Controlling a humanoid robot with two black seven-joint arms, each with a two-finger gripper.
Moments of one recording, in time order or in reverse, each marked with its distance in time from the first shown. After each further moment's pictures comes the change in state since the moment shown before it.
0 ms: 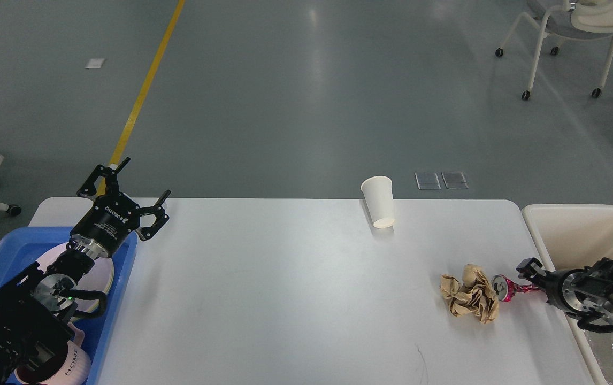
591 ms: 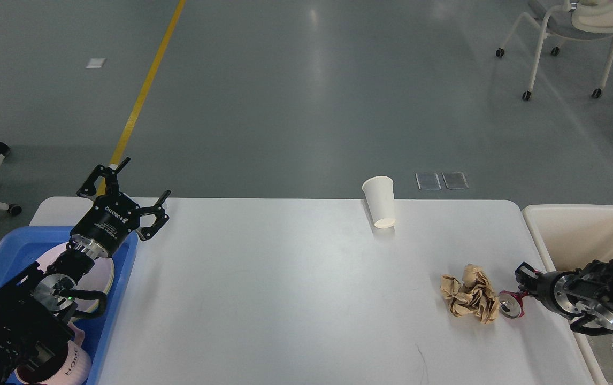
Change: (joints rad) left arm 0.000 0.000 0.000 0.000 0.000 0.000 0.000; right arm -0.004 0.015 0.001 0.014 -0.004 -0.009 0.013
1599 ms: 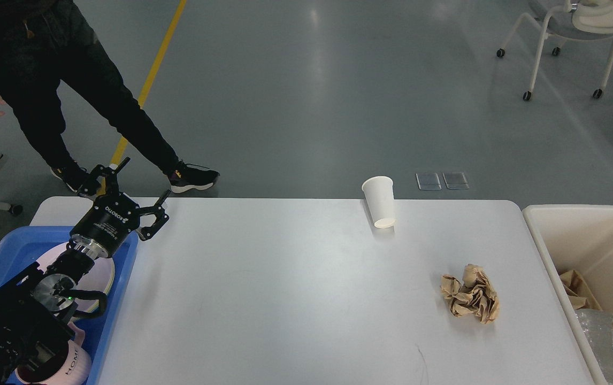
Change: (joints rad) left arm 0.000 0.000 -0.001 0.000 0.000 -0.001 0.000; right arm 1.236 -0.467 -0.245 0.260 -0.731 0.796 0.170
